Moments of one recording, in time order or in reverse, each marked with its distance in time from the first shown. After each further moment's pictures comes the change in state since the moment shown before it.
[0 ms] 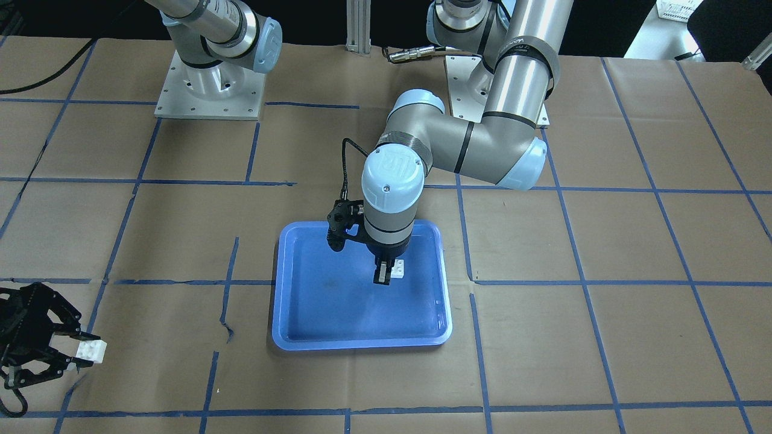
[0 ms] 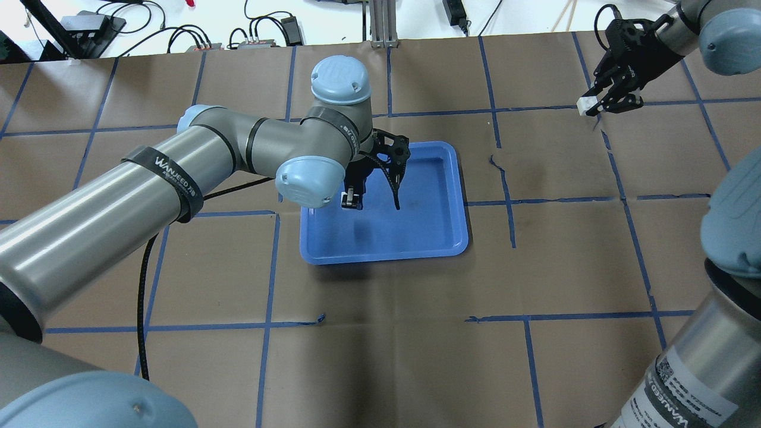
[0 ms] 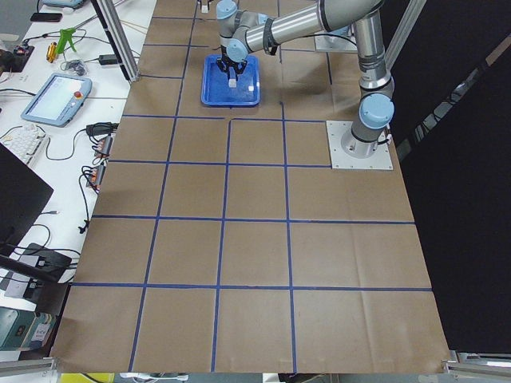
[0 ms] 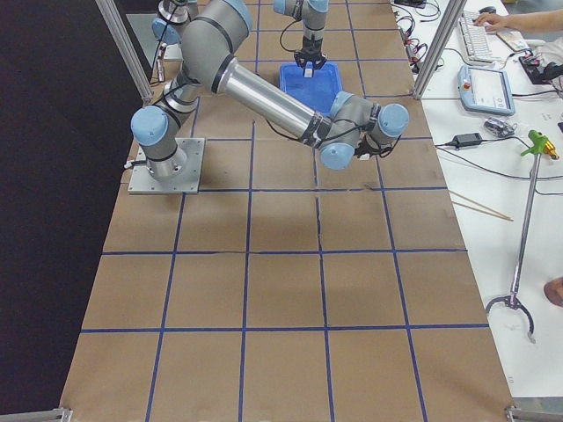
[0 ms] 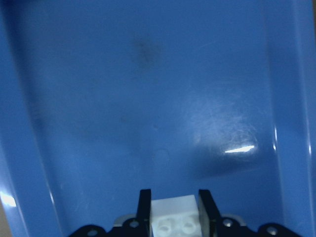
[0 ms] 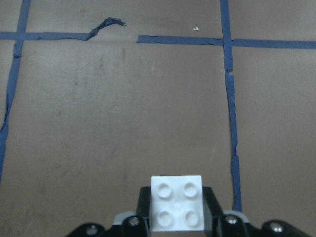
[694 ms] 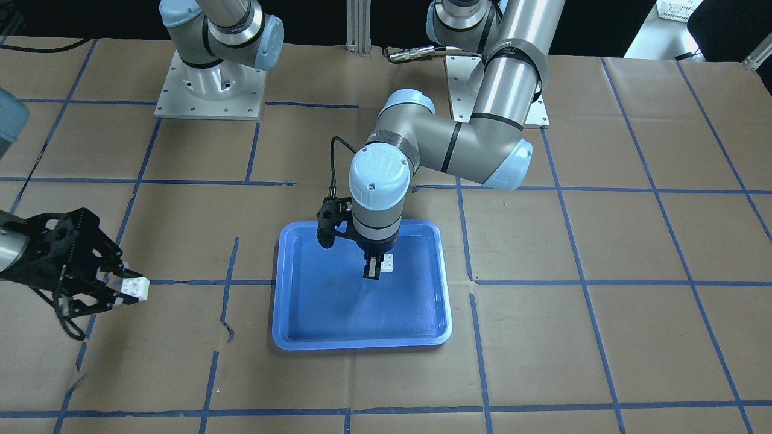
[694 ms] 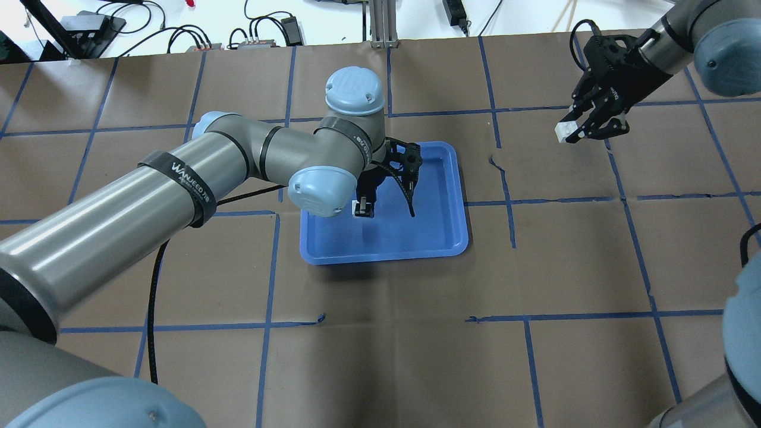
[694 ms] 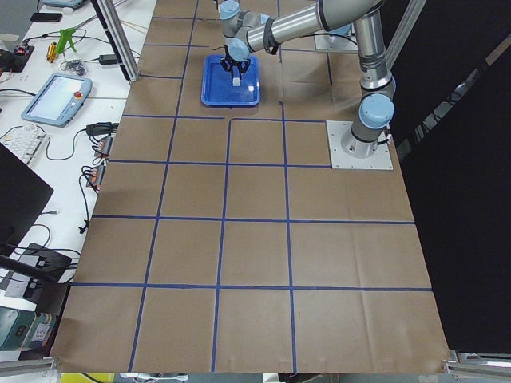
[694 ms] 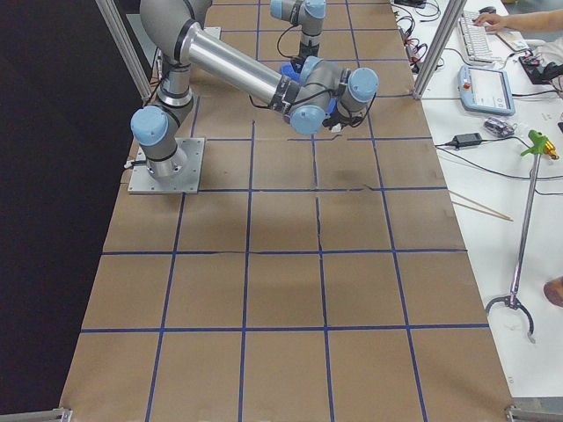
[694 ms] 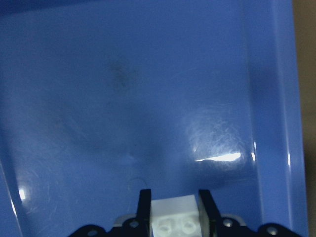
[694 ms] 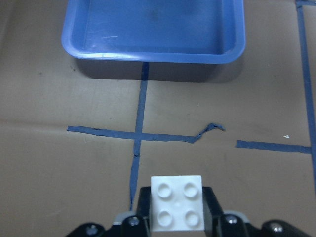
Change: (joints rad) left arm -0.031 -0.011 0.000 0.027 -0.013 -0.056; right arm 0.074 -0.235 0.279 0.012 0.010 0.008
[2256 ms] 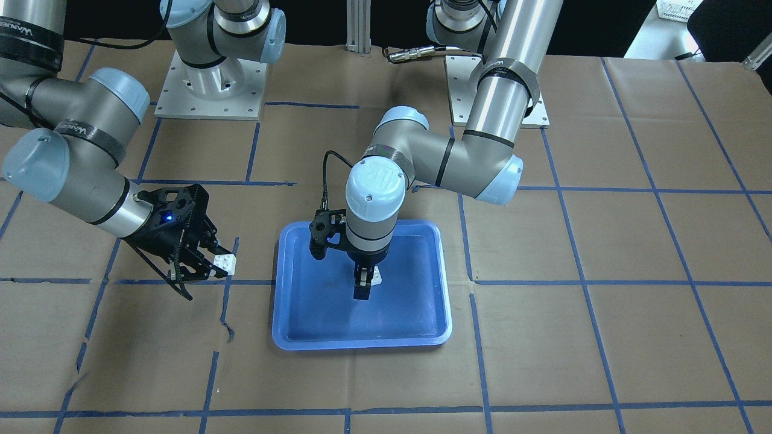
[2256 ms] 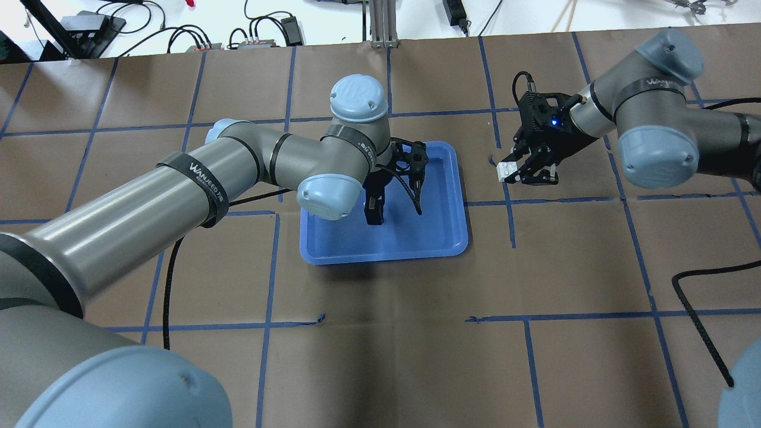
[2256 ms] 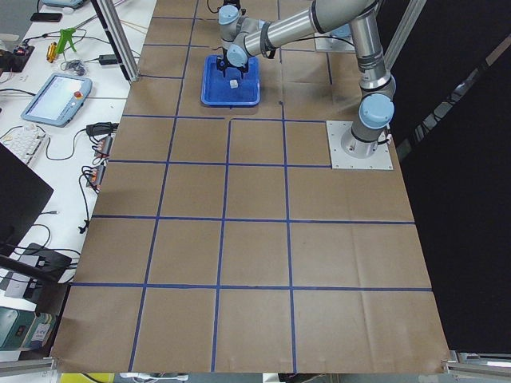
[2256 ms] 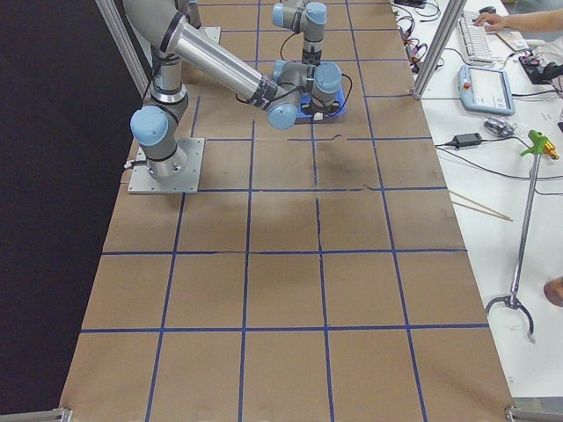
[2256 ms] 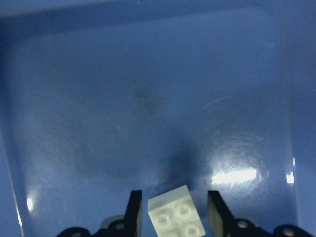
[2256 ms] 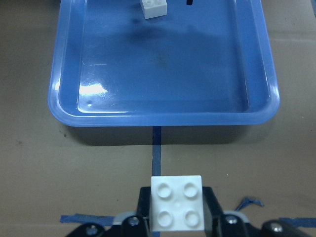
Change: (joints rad) left arm 0.000 -0.036 0.005 0.084 -0.040 -0.021; right arm 0.106 -0.066 0.260 -0.328 0.081 0.193
